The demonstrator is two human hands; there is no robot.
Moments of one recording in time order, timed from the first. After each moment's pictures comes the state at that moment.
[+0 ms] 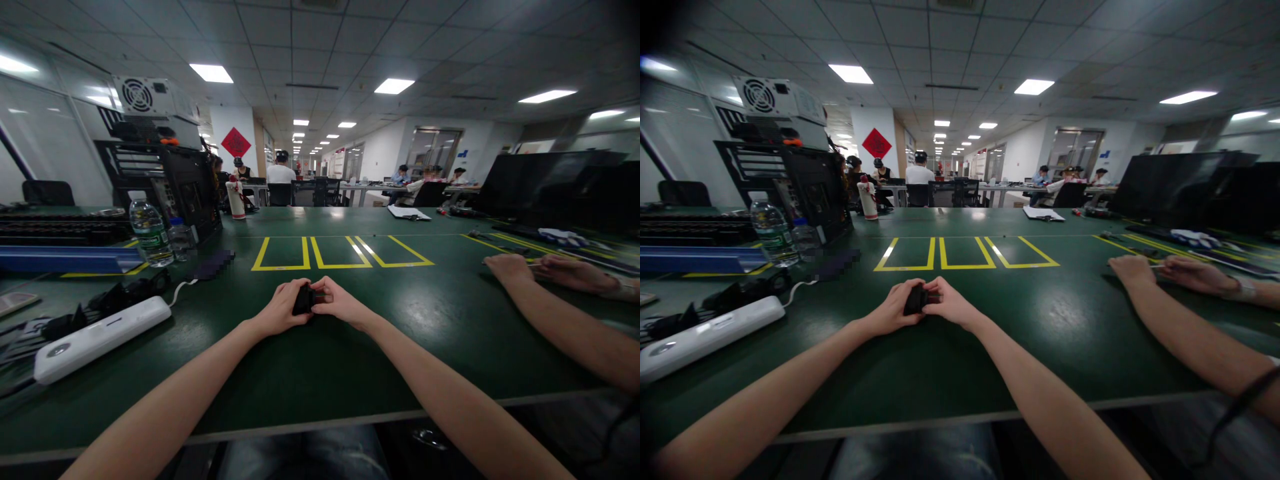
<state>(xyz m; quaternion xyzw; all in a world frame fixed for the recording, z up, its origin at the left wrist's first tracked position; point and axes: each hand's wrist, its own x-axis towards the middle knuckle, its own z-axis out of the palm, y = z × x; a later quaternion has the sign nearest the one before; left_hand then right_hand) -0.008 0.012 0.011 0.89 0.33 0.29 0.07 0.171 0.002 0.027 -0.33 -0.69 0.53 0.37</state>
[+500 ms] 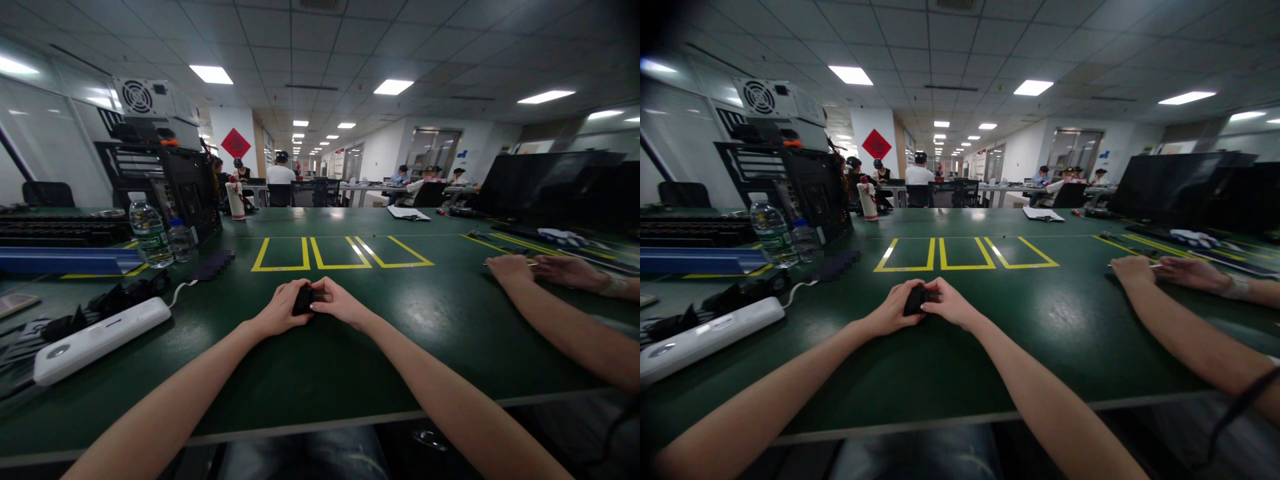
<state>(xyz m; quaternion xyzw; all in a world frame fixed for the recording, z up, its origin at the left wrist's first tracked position) -0.008 0.007 0.017 0.89 0.34 0.28 0.08 0.171 0.003 0.029 -0.34 -0.69 0.52 0.37</state>
